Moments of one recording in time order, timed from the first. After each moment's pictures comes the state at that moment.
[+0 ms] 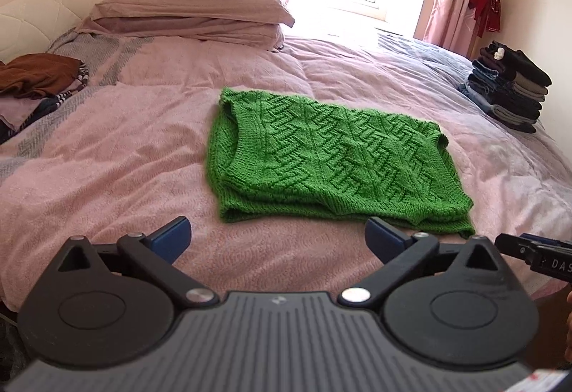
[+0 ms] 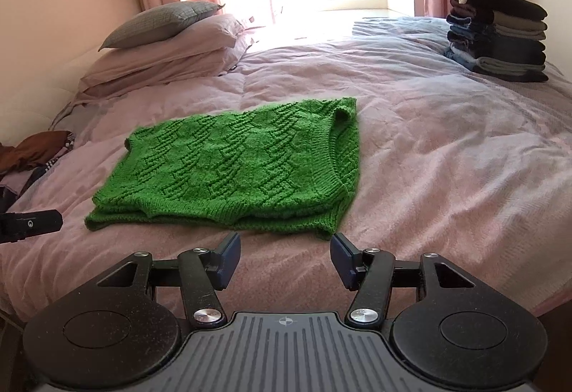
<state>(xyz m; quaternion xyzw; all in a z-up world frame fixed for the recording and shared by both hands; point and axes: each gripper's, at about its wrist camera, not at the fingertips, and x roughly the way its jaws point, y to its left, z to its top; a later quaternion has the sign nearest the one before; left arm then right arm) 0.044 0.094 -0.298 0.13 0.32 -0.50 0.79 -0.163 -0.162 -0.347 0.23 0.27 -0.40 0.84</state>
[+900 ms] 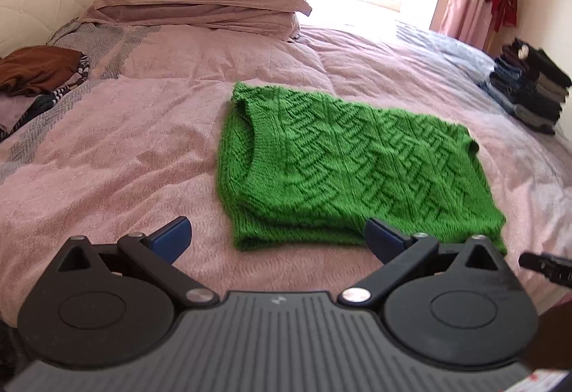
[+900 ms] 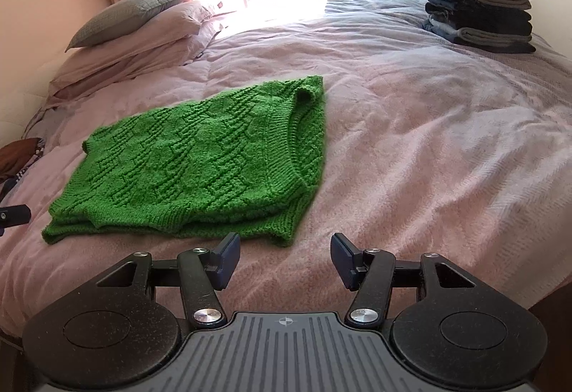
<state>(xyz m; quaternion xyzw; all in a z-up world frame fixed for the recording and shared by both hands) 0.089 0.052 -0.319 0.13 0.35 -0.48 0.79 -0.173 -0.217 -0.377 0.27 0.29 -0.43 0.81</state>
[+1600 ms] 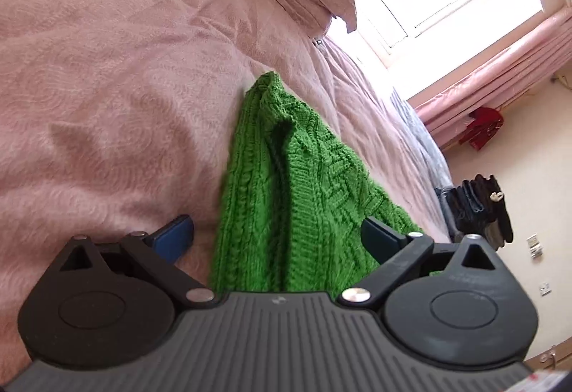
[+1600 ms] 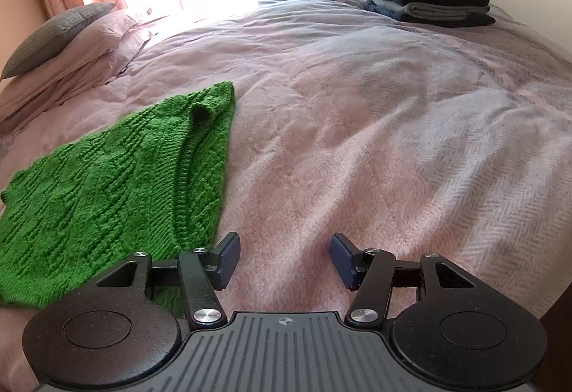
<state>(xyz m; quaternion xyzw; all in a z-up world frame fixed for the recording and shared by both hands) 0.248 -0.027 -0.416 -0.13 0.51 -0.51 0.68 -0.189 -0.315 -0.408 0.30 0.28 -0.51 0.76</state>
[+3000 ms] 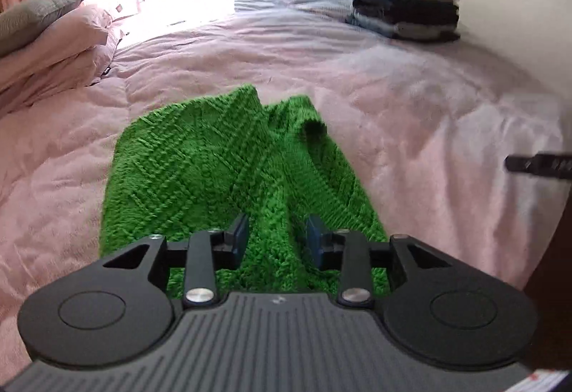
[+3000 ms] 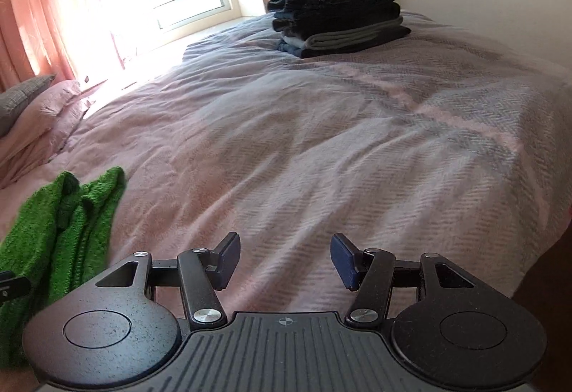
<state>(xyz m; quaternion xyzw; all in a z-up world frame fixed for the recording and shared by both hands) -0.056 -0.142 -0.344 0.25 0.26 -0.64 0.67 -0.298 -0.355 -0.383 0.32 0.19 -0.55 0.75</state>
